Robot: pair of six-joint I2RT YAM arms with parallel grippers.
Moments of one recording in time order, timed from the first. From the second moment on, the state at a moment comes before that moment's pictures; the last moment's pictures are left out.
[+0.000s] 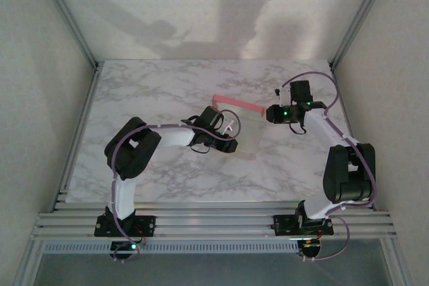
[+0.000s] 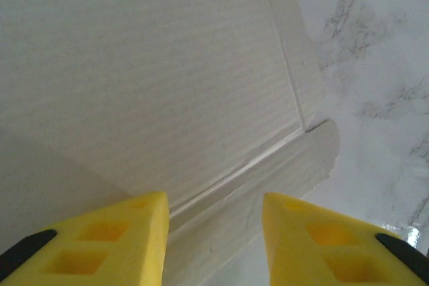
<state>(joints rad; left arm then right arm) -0.69 2.00 1.18 -0.10 0.49 -0.32 0.14 1.55 1.09 -0.52 -0.30 0.06</state>
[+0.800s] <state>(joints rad) -0.73 2.02 1.18 -0.04 0.43 -0.40 0.18 1.61 1.18 -0.57 -0.32 0.22</state>
